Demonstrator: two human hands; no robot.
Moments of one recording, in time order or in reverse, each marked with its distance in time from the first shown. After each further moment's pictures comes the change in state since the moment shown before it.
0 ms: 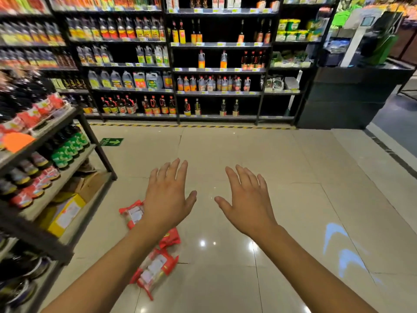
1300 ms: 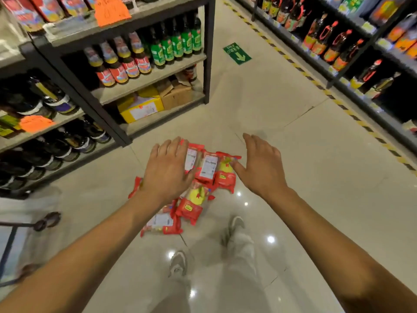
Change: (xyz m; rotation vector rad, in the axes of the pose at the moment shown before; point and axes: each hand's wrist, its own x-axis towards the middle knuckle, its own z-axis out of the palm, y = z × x) left_hand 0.282 -0.251 0.254 -0.003 -0.286 -0.866; right_hand 0.592 -0.105 0.278 -0.003 -0.455 -0.740
